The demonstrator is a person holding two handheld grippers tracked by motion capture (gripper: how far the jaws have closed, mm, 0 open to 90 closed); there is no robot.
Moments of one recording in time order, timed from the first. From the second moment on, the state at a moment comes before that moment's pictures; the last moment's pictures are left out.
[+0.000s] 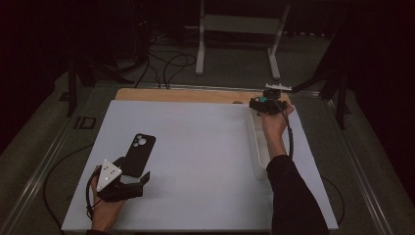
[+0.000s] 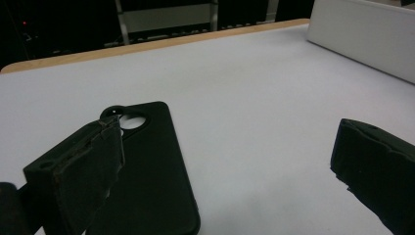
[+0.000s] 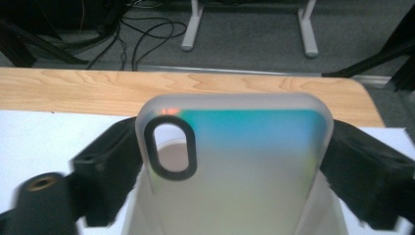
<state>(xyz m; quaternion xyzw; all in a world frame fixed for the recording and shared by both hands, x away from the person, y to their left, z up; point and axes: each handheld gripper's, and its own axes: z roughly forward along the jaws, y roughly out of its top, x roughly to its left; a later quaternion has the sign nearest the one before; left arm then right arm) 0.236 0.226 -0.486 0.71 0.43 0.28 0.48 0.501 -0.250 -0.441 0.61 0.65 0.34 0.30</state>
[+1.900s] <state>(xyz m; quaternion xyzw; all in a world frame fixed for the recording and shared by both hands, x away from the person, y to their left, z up) 0.236 0.225 -0.486 0.72 0.43 0.28 0.47 0.350 -0.215 -0.404 0.40 0.74 0.49 0.23</state>
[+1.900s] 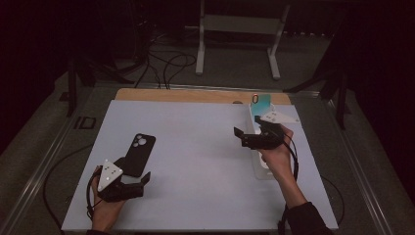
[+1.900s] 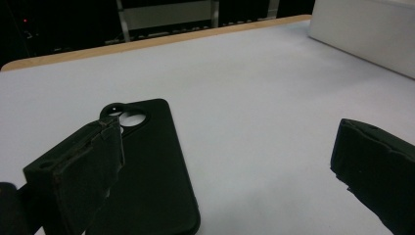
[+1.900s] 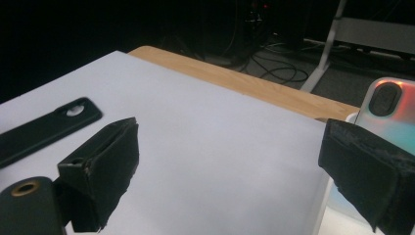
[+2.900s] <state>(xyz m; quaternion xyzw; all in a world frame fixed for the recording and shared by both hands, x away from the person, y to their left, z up) 0.240 0.231 -0.474 0.71 0.44 0.27 0.48 0.277 -0.253 -0.452 0.38 0.73 0.50 0.25</state>
